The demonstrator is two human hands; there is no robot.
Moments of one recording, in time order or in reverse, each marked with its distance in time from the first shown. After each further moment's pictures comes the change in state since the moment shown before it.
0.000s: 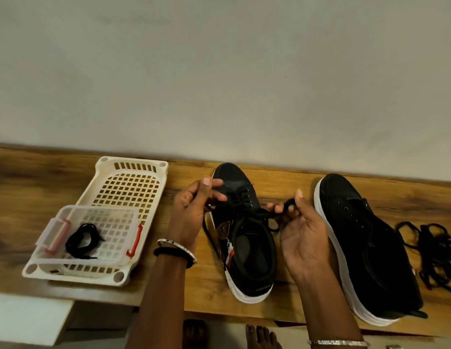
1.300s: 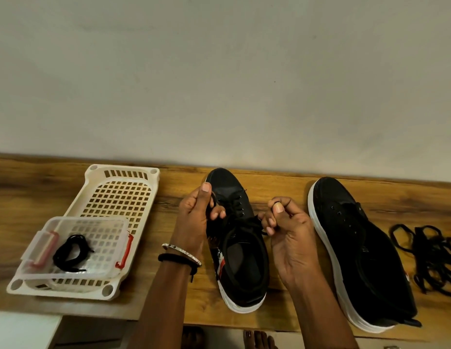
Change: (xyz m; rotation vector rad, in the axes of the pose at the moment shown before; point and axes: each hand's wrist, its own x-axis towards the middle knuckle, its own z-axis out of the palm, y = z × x) left_hand 0.009 -0.008 0.023 -0.156 -0.028 0.006; right_hand 0.001 0.000 0.001 -0.178 -0.056 -0.053
